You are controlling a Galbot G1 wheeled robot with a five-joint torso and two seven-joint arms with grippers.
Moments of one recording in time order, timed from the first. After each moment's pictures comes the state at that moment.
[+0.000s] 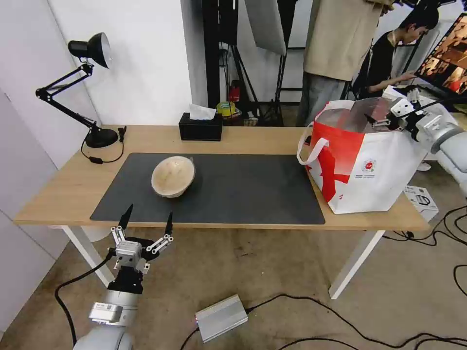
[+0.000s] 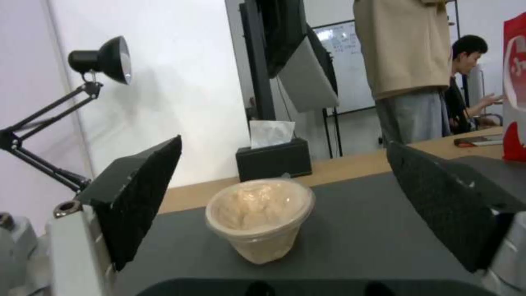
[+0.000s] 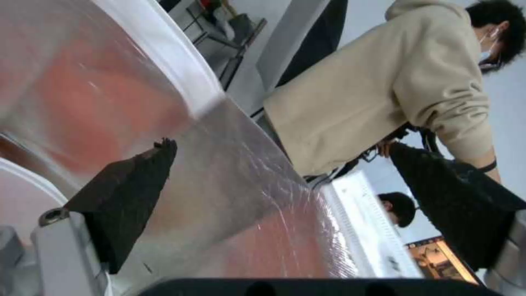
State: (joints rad) left arm 1.64 -1.48 -0.64 -2.15 0.00 -0.33 0.15; right arm -0.23 0.54 -0.10 1.25 0.22 0.05 -0.22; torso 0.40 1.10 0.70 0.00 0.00
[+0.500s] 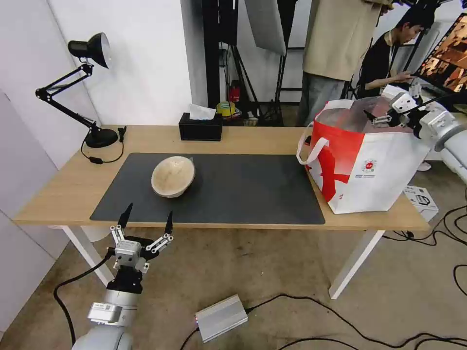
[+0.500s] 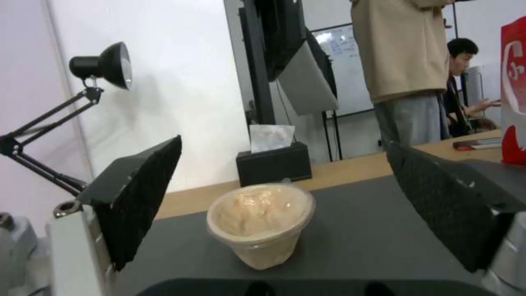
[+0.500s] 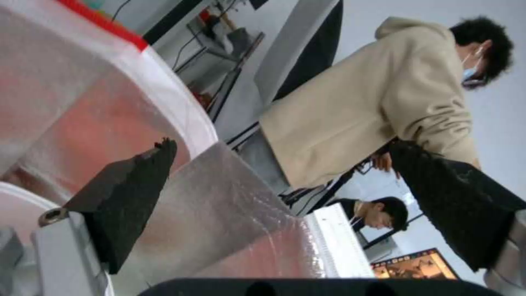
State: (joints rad) left arm 1.65 -1.47 -0.65 -2.16 -0.01 -0.33 0.14; right arm -0.25 0.47 -0.09 1.37 0.27 0.01 -0.20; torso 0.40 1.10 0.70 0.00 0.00
